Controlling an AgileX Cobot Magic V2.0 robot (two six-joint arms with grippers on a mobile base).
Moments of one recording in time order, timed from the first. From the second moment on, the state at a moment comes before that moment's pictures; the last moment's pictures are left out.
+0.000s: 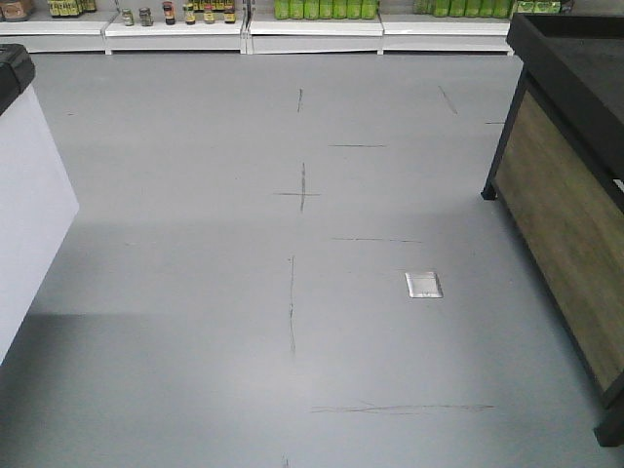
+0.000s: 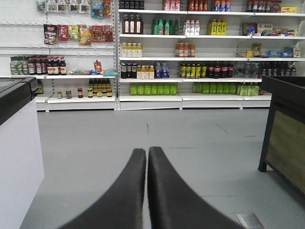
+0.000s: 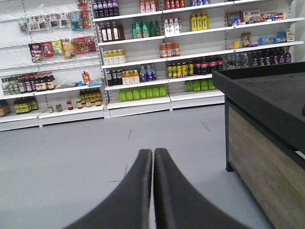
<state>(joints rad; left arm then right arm) -0.08 -0.01 0.03 0.05 0.04 -0.10 -0.05 -0.01 0.03 -0.12 0.02 0.21</state>
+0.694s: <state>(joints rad) -0.08 -0.01 0.03 0.05 0.04 -0.10 -0.05 -0.01 0.03 -0.12 0.02 0.21</state>
